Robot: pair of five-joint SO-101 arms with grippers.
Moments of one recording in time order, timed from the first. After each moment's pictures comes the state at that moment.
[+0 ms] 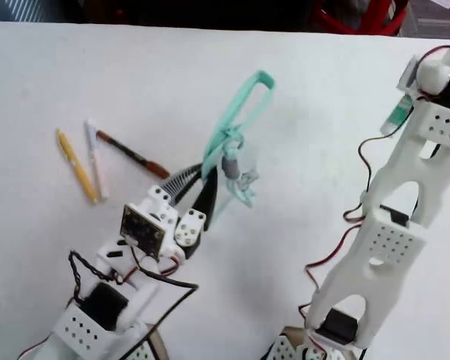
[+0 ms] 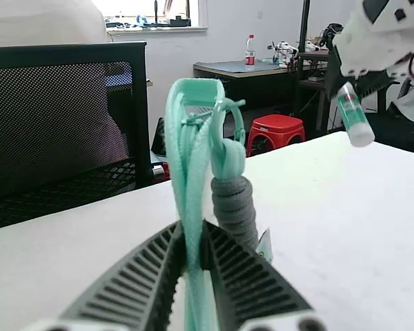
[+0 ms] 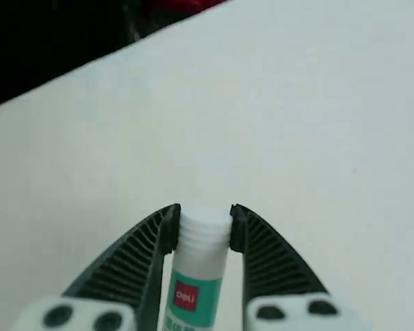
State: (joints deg) left arm 29.5 -88.9 89.0 14.5 -1.0; right arm 18.9 38.1 -86.1 98.5 -3.1
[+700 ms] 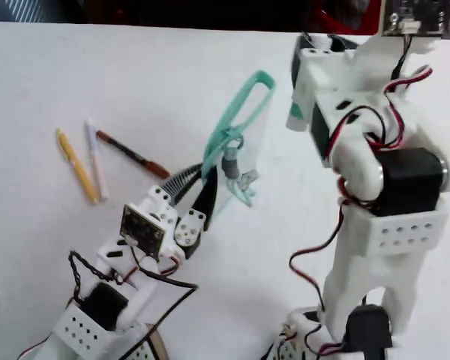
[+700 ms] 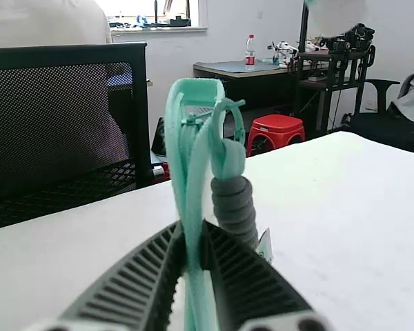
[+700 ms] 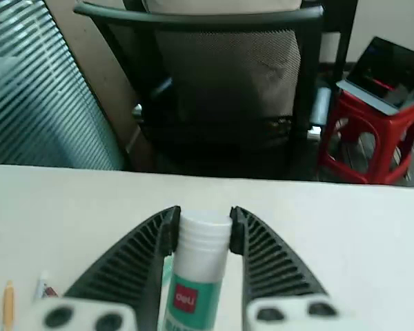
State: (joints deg) left arm 29.5 -88.9 89.0 14.5 -1.0; right arm -12.0 -17.5 -34.1 78.2 -3.7
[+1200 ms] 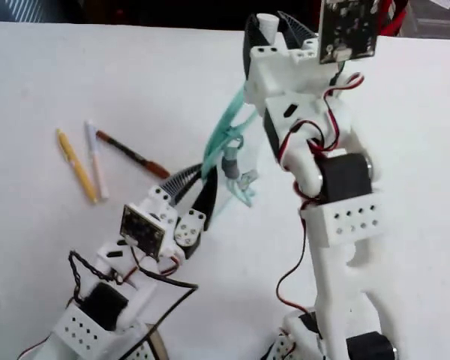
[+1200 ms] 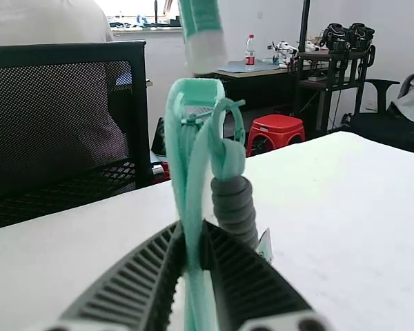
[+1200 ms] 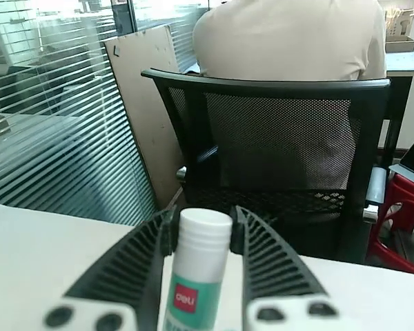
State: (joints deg) left arm 29.5 -88.9 89.0 14.5 -1.0; right arm -18.4 -27.8 7.2 33.1 -3.7
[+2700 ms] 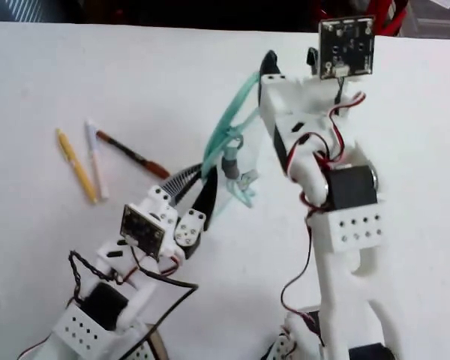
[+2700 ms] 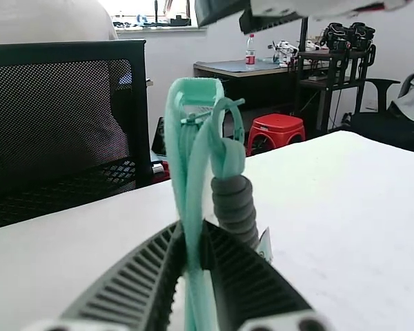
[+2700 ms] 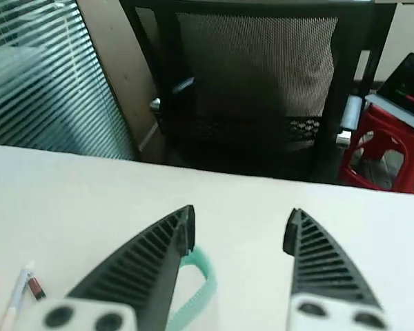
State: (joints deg) left arm 29.5 -88.9 89.1 14.5 -1.0; right arm -15.0 -30.3 11.2 45.1 -2.2
